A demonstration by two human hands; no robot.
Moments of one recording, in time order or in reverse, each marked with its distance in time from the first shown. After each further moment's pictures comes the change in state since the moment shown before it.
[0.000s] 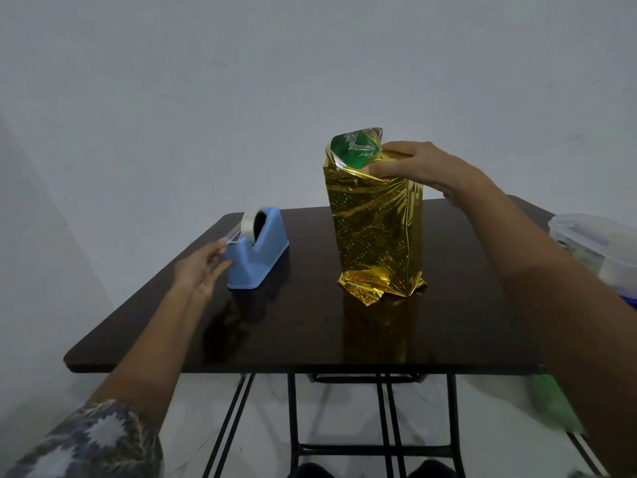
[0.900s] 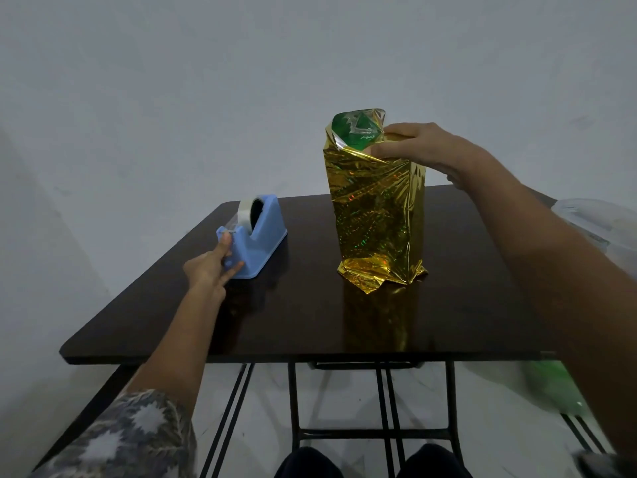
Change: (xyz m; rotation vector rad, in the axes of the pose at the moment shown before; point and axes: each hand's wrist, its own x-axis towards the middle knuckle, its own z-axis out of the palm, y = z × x) left_hand -0.014 -0.026 0.014 0.025 0.173 -0.009; right_hand 0.001 0.003 0.000 -0.004 0.001 -0.001
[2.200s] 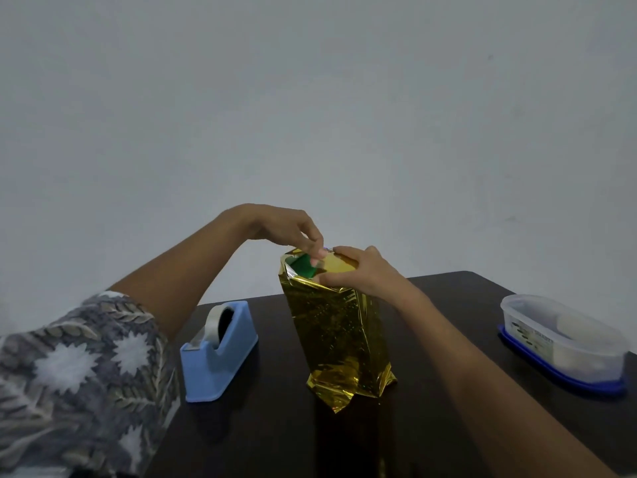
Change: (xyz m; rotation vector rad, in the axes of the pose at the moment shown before) left_hand -0.119 0.173 0.198 1.613 -1.237 0.729; right_hand -0.001 0.008 0.010 -0.107 0.060 0.008
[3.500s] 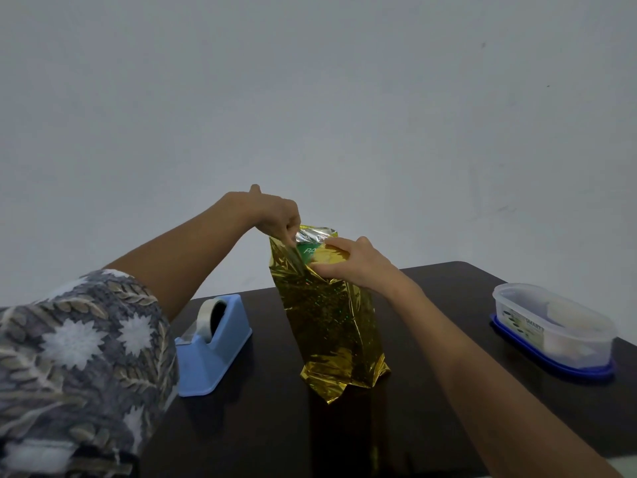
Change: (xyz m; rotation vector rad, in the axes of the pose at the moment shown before) left_hand 0.024 -0.010 -0.008 0.621 0.165 -0.241; right_hand -0.004 -0.006 -0.002 -0.063 0.013 0.023
